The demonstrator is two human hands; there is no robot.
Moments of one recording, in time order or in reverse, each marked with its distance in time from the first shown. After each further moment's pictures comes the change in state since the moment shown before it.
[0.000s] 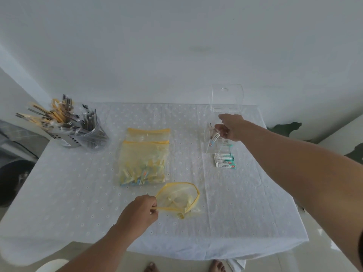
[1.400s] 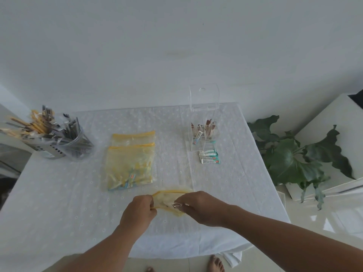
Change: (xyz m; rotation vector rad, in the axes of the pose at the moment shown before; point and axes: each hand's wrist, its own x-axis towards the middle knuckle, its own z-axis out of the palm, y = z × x) left_hand 0.007 0.038 0.010 -0.025 0.007 -0.123; right_hand -0.129 0.213 -0.019 -0.993 -0.619 -1.054
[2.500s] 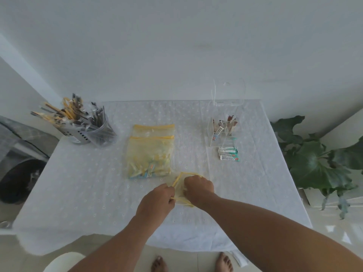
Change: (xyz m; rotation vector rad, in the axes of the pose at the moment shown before) left_hand -0.017 -0.003 -0.011 0.065 0.105 0.213; right_hand 0.090 -0.011 0.047 -0.349 -0.083 0.598
